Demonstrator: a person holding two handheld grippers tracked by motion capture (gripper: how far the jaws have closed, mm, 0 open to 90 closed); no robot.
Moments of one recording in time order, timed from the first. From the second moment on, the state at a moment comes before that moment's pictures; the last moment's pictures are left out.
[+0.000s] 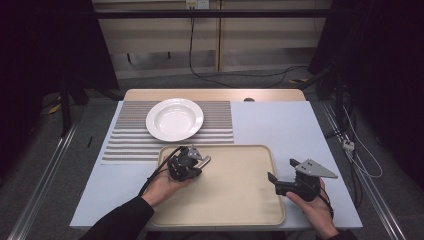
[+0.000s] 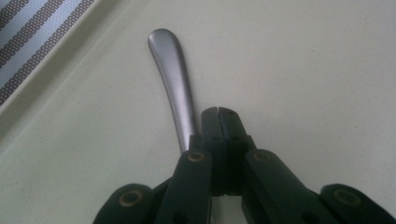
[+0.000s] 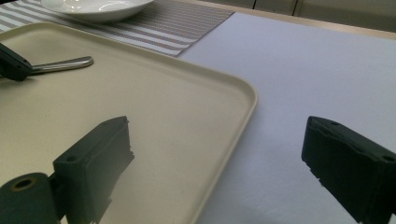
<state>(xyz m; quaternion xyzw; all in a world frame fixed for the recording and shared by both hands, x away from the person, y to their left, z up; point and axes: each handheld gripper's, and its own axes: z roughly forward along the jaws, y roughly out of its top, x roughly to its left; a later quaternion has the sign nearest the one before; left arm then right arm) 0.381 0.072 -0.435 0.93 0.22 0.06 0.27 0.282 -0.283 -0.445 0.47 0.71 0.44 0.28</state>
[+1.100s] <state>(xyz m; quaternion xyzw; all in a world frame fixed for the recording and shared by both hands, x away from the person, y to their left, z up) 0.379 0.093 -0.433 0.93 0.25 0.06 0.26 0.283 -0.282 -0.446 0.47 0.72 0.44 0.27</state>
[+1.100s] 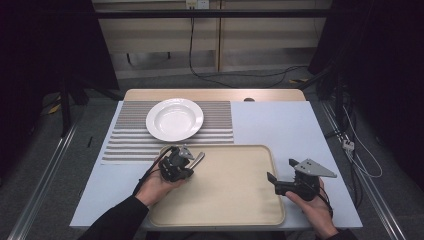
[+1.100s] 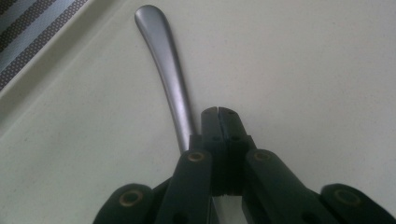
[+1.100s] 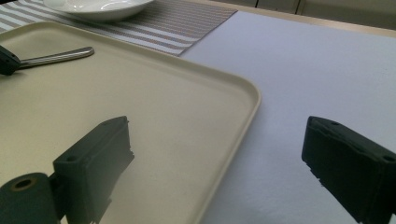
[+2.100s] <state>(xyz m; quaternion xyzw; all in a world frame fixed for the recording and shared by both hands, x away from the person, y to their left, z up) 0.369 0.130 -0.433 0.92 0.29 0.06 0.27 0.286 -0.282 -0.447 0.47 0.72 0.44 0.27</state>
